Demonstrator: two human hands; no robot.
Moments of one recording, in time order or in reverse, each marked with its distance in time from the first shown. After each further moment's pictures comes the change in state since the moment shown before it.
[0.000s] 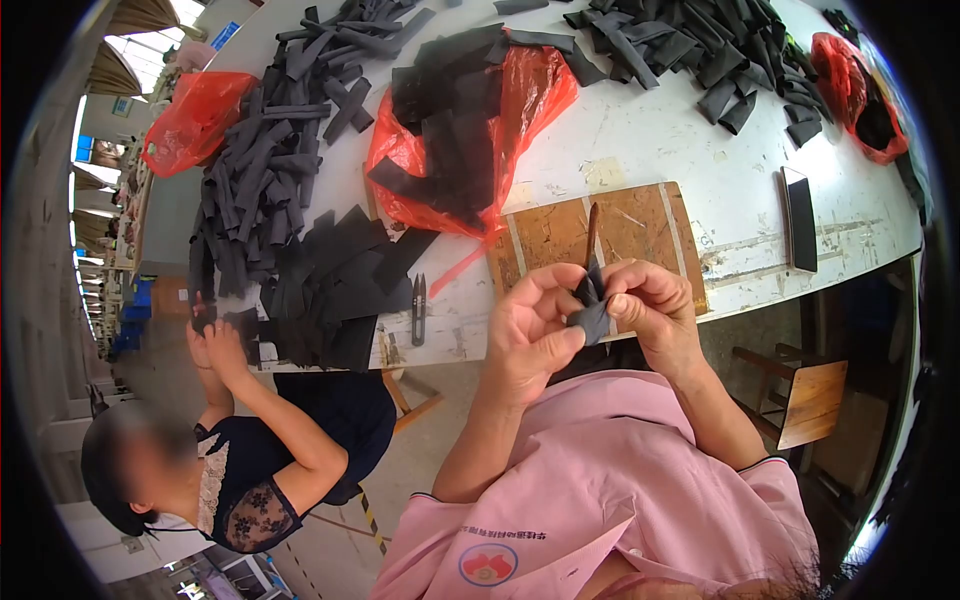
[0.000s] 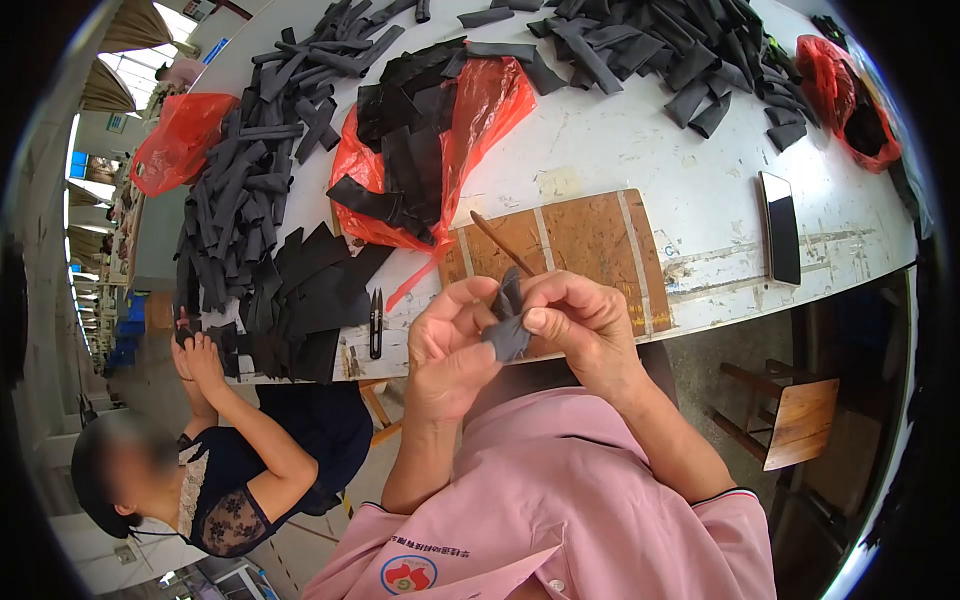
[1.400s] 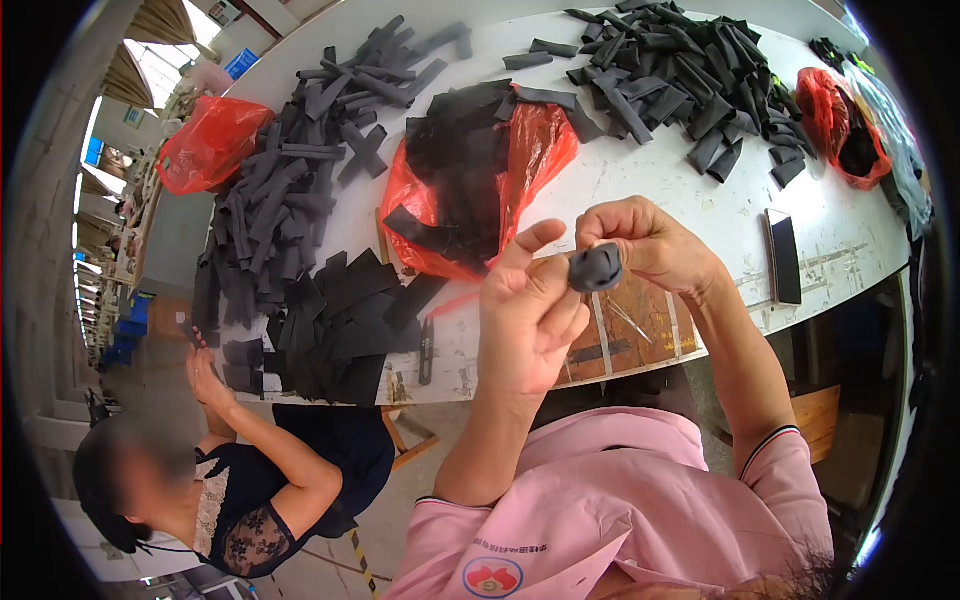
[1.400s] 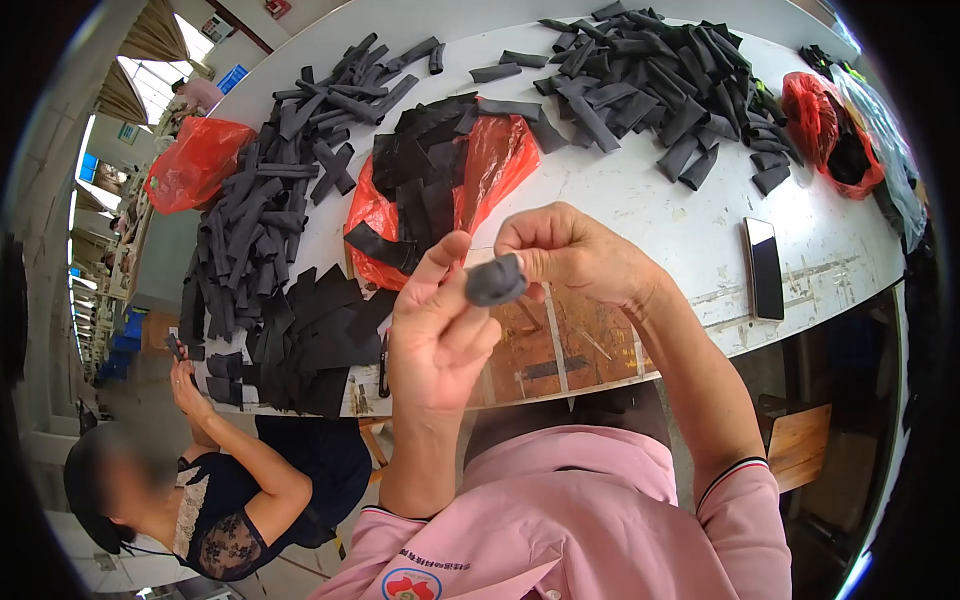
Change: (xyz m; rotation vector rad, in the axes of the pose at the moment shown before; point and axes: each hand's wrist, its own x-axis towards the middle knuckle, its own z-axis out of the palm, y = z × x) left_hand 0.042 0.054 0.040 -0.297 -0.089 0.018; right_hand 0.098 -0.057 -0.015 -0.125 -0.554 0.196
